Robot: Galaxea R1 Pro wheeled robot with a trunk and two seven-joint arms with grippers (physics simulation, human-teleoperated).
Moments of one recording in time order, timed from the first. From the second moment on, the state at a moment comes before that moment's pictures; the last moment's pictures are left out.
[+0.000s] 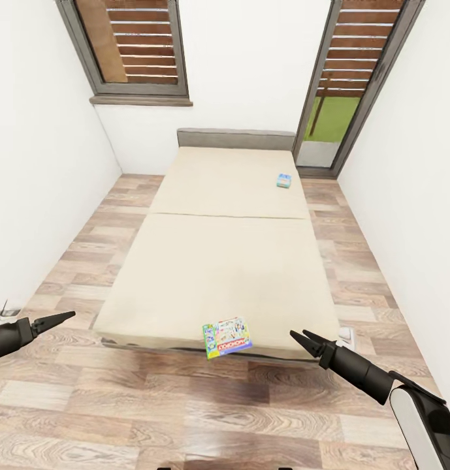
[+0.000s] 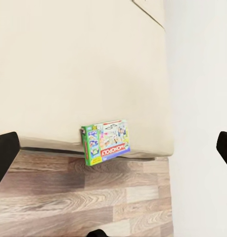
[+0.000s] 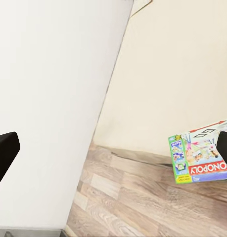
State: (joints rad) left arm -0.33 0.51 0.51 -1.44 0.43 1.04 -1.00; right arm -0.18 -0.15 -0.20 -1.56 -0.56 0.65 0.78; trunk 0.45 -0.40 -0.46
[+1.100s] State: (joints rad) left arm -0.33 0.51 0.51 -1.44 0.43 1.04 -1.00; right arm -0.18 -0.15 -0.20 -1.56 -0.56 0.65 0.74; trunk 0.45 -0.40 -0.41
